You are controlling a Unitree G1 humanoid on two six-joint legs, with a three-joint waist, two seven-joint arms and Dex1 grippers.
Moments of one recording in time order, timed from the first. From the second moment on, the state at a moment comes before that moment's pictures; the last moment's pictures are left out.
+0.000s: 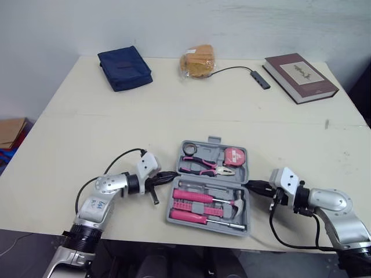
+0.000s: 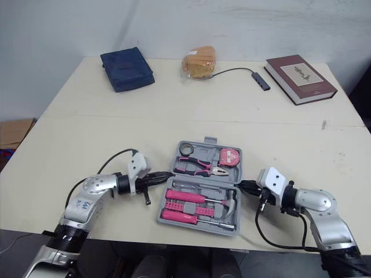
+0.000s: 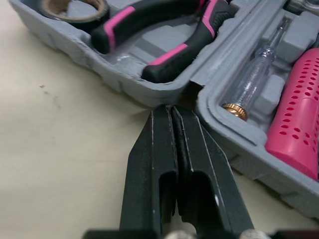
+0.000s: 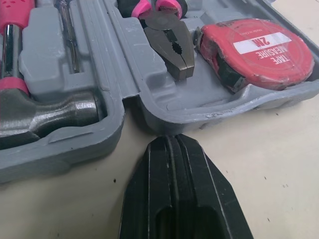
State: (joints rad) left arm -0.27 0.46 -0.13 0.01 -0.23 0.29 -0.85; right arm -0.08 -0.71 -0.03 0.02 0.24 0.01 1.04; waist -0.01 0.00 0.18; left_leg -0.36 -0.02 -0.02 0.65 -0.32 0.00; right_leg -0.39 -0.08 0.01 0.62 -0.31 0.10
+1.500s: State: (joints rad) left arm -0.57 0.50 0.10 -0.19 -0.45 1.18 -0.46; right arm -0.71 -0.63 -0.10 -0.15 0.60 1.53 0.54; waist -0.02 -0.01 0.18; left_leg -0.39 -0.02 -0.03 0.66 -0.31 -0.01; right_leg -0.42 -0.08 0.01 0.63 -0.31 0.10
